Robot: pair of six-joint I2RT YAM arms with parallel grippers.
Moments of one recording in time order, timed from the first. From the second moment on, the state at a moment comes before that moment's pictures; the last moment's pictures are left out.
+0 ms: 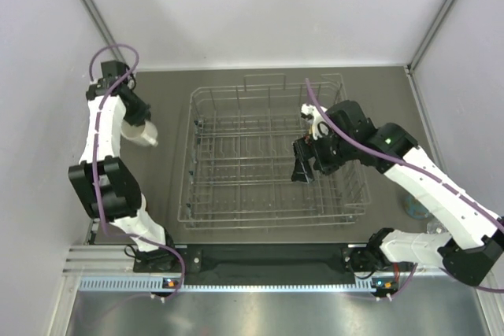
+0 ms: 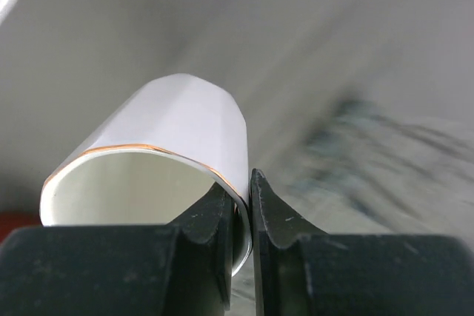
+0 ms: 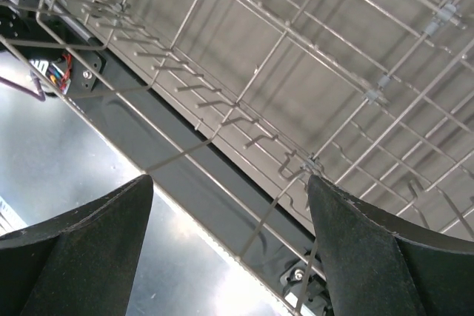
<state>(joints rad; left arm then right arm) 0.23 1.69 1.57 -0.94 -0.07 -0.60 0.72 1.15 1.31 -1.03 -0.26 0.27</state>
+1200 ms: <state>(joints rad) -0.58 1.36 1.37 0.15 0.51 -1.26 0.70 0.86 1.23 -0.81 -0.27 0.61</state>
